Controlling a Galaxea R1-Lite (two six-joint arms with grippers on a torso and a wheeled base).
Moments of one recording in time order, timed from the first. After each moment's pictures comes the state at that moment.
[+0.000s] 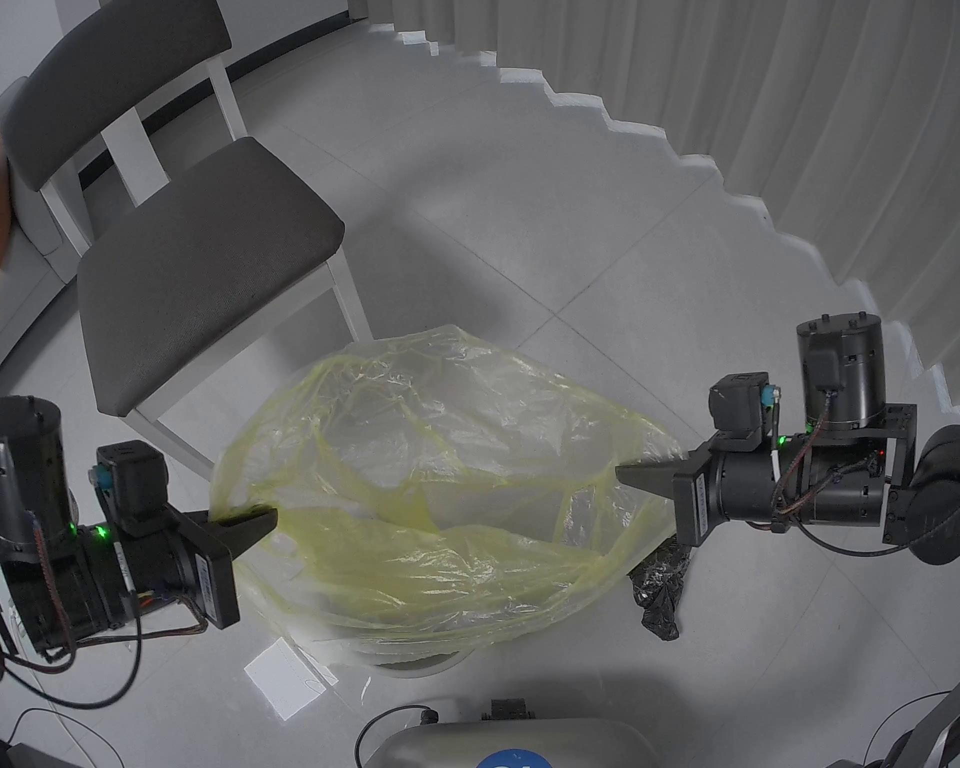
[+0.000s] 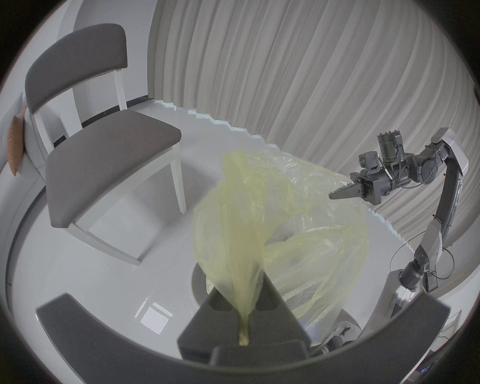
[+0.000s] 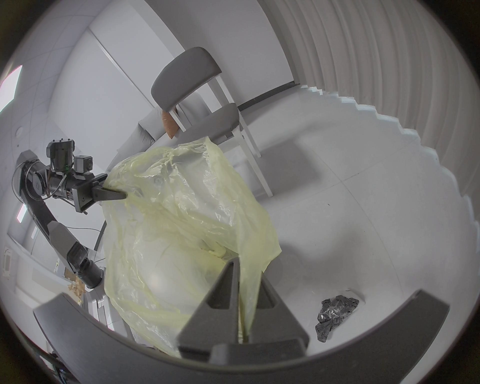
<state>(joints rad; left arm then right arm) -0.51 1.22 -0.51 -0.31 -0.02 -0.04 0.58 1.66 -0.85 -0.37 0.19 0.03</state>
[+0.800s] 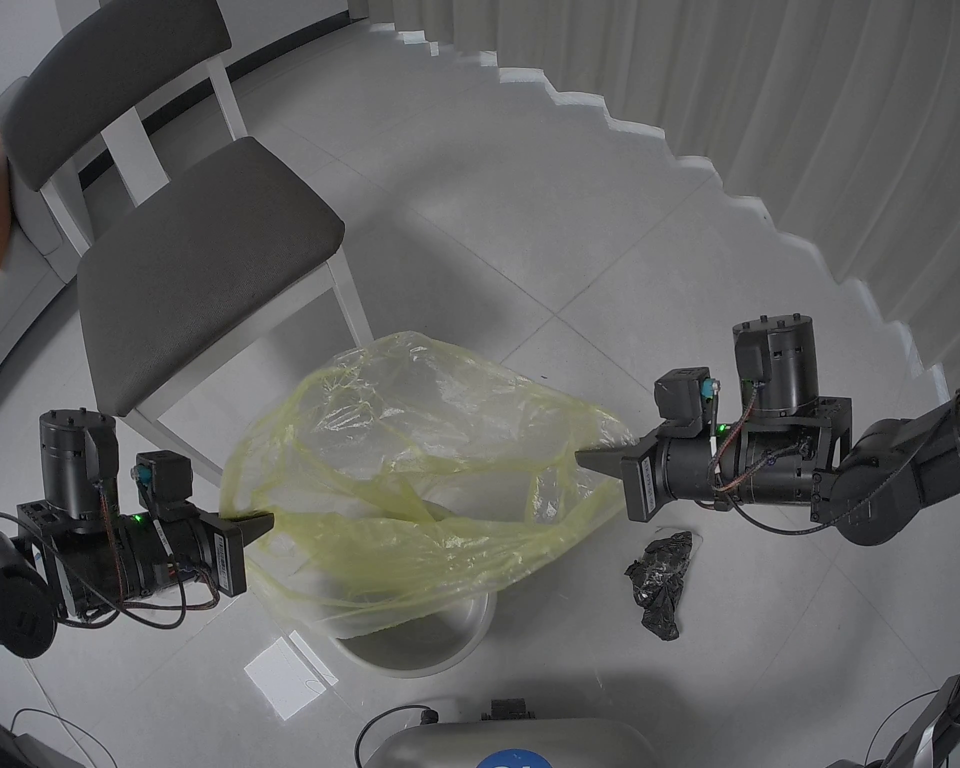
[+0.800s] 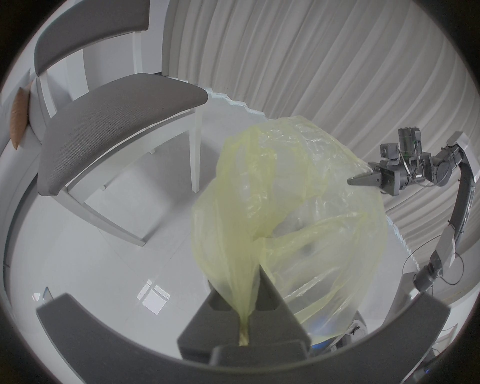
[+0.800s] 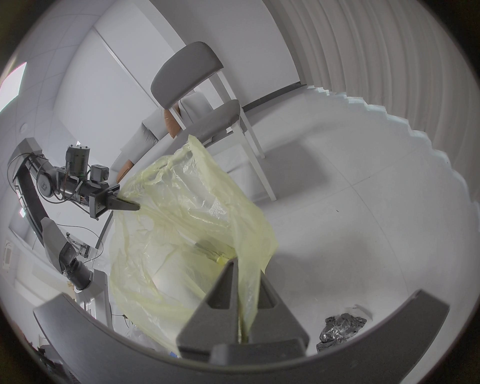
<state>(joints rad) -0.24 1.42 -0.47 -0.44 -0.21 0.01 0.53 1.83 -0.96 -0.45 0.27 0.00</state>
